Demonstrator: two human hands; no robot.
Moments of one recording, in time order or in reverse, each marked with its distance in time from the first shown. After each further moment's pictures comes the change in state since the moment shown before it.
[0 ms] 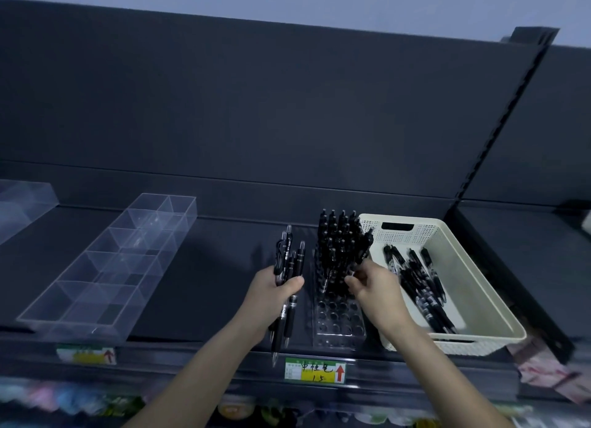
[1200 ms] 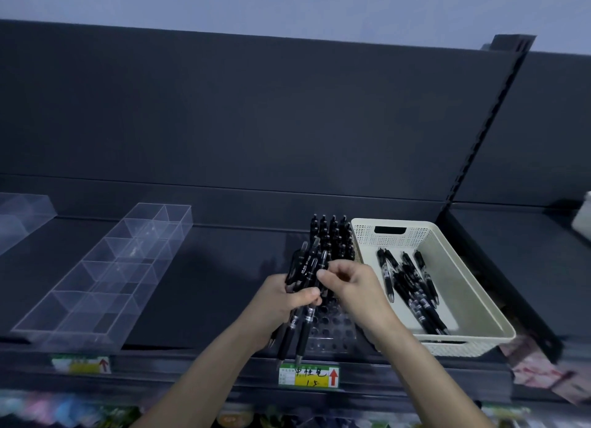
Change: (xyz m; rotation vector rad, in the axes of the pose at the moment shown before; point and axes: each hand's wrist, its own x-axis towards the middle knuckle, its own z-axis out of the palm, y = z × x) left_hand -0.013 0.022 0.016 -0.049 -0.196 0.040; right_hand -0.016 -0.030 -0.008 0.483 -0.121 0.009
